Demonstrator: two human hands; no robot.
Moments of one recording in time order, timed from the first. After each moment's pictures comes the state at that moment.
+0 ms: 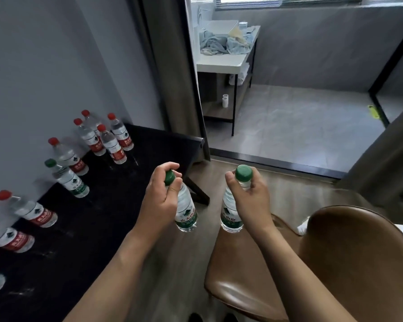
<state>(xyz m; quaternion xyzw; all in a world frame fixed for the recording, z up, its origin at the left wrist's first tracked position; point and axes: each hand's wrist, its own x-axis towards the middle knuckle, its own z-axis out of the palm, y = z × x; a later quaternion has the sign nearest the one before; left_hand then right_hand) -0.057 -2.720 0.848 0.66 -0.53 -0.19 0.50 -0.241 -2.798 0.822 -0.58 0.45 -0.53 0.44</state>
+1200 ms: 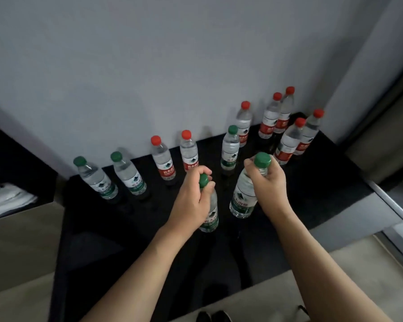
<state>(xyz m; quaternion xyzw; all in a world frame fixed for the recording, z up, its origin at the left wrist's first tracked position) 0.231 -2.616 0.785 0.82 -0.25 0.00 0.52 0.198 -2.803 0.783 -0.72 0.18 -0.24 0.62</state>
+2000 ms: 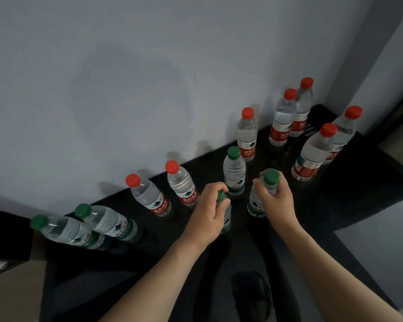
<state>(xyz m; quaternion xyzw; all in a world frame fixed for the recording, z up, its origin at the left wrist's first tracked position) 0.363 -2.698 0.688 0.83 -0.29 -0.11 0.45 0.313 -2.882 0.658 -0.69 0.26 -0.19 0.64</state>
